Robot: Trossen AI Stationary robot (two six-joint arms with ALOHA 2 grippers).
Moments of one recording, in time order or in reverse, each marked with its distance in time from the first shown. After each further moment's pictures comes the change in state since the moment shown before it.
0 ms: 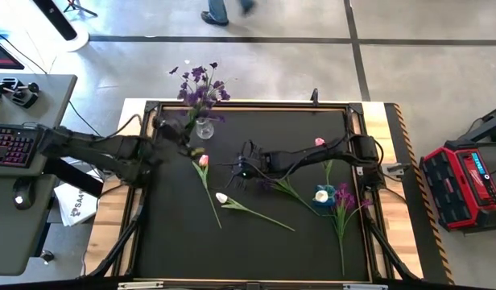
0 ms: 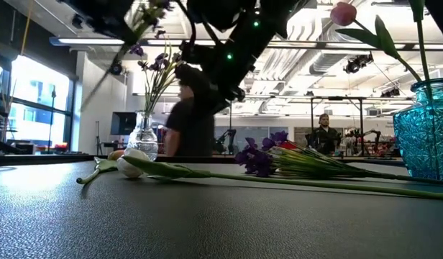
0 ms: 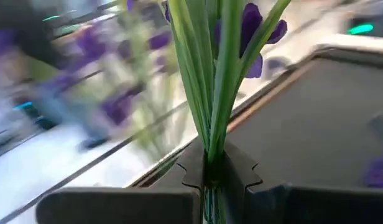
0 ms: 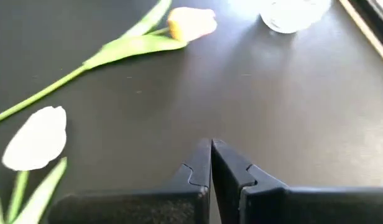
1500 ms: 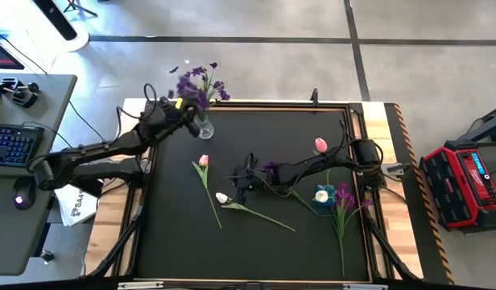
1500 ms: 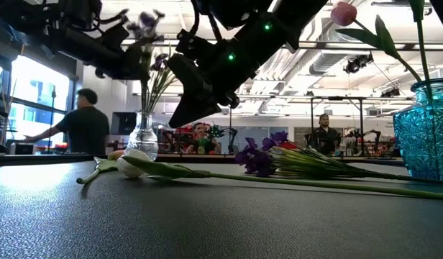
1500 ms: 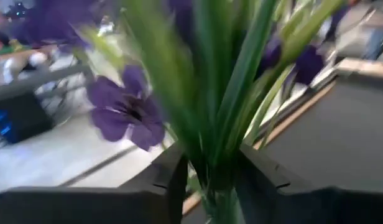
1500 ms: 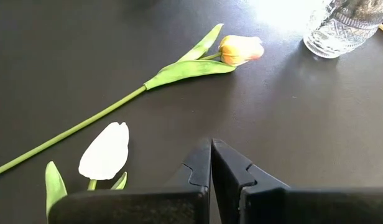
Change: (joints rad) left arm 0.686 -0.031 -0.374 0.677 0.668 0.301; right arm 0.067 -0.001 -0.122 0.289 -0.010 0.000
